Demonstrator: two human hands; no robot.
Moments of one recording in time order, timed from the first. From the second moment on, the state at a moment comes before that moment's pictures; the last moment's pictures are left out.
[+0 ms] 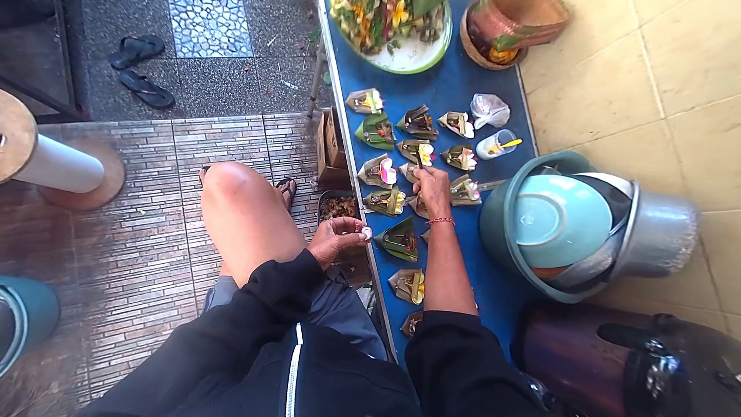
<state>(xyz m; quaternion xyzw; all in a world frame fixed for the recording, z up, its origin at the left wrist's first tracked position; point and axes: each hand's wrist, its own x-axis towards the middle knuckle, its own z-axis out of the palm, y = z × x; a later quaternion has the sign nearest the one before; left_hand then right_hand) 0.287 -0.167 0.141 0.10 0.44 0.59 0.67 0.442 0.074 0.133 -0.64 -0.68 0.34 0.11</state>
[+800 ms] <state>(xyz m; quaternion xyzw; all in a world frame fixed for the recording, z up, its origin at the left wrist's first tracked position) 0.285 -0.161 0.136 0.06 0.44 0.65 0.62 0.461 -0.095 0.179 -0.41 -0.83 0.36 0.13</state>
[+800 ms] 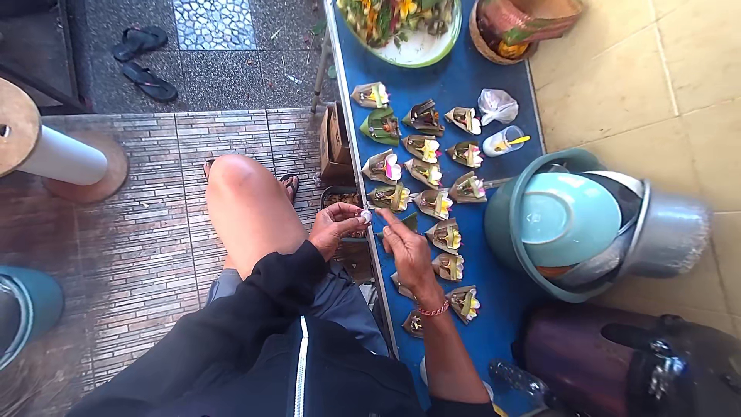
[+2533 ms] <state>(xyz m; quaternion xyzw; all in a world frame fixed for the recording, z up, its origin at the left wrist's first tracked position) 0.279 -0.156 0.136 0.03 0.43 0.67 0.61 0.424 0.035 0.173 -0.49 -0.78 0.36 0.15</state>
